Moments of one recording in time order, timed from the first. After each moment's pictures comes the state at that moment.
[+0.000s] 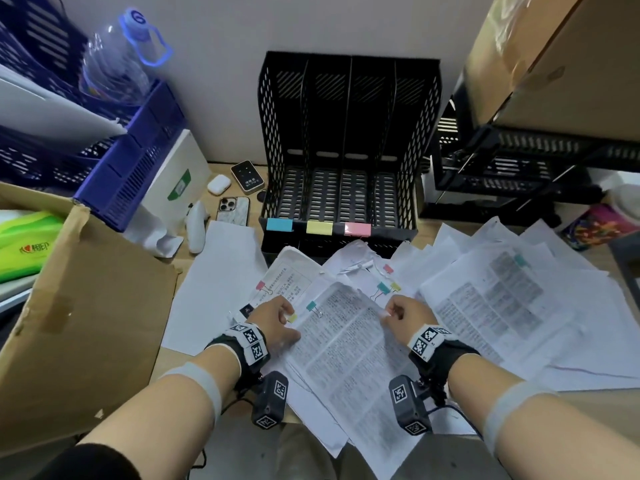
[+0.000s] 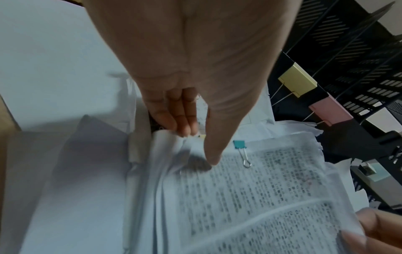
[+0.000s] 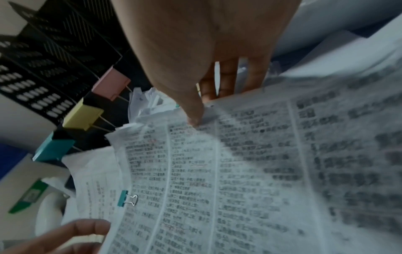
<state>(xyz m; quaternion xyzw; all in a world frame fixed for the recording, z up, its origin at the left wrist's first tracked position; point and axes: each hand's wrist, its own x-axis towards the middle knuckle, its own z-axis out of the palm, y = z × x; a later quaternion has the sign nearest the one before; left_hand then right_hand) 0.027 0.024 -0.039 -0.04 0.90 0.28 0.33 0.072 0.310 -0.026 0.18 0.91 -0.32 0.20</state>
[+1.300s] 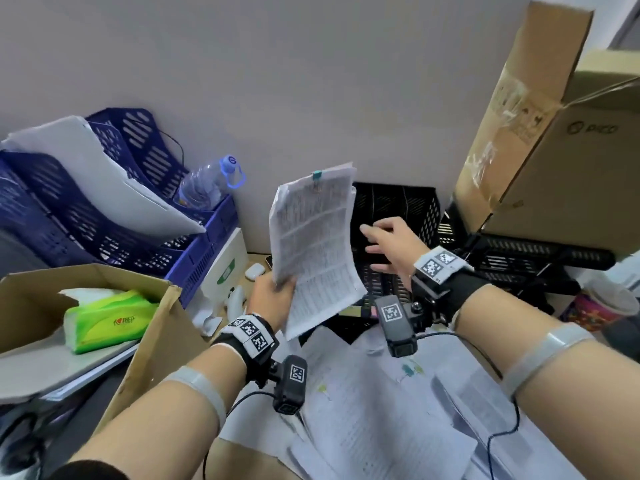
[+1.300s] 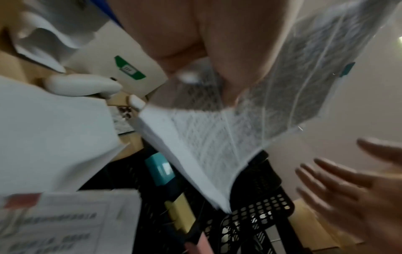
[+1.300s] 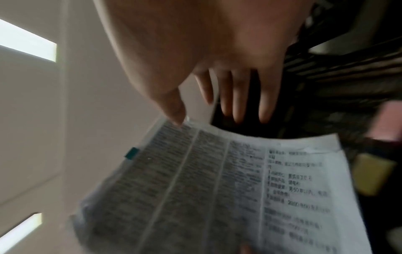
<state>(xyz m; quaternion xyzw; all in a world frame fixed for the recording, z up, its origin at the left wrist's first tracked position) -0.050 -0.010 0.141 -0.03 0.84 0.54 -0.01 -0.062 0.212 0.230 0.16 0.77 -0.62 0.05</state>
